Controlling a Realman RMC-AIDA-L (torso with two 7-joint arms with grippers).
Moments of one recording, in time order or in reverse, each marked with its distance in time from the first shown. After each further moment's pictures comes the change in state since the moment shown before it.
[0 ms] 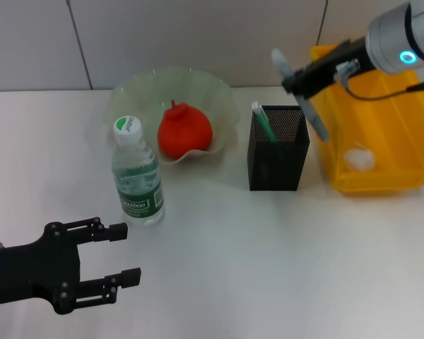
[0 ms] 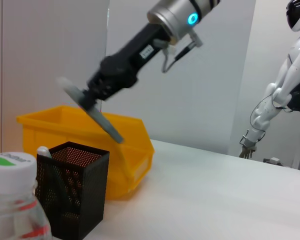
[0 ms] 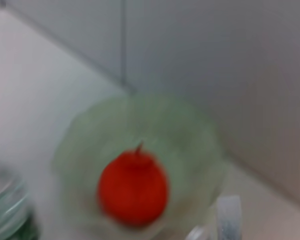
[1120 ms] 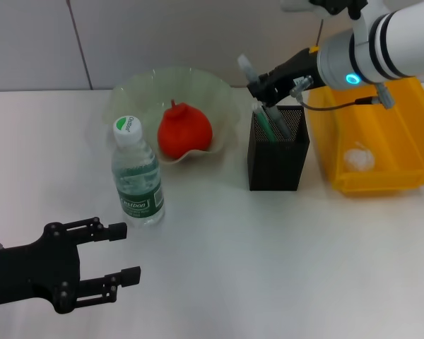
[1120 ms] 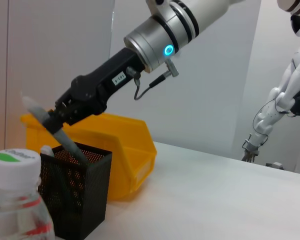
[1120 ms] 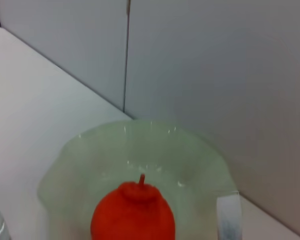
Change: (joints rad) left arm 0.000 -0.002 -0.011 -0.012 0.001 -0.001 0.000; right arm 0.030 0.004 -0.140 0.234 0.072 0.304 -0.046
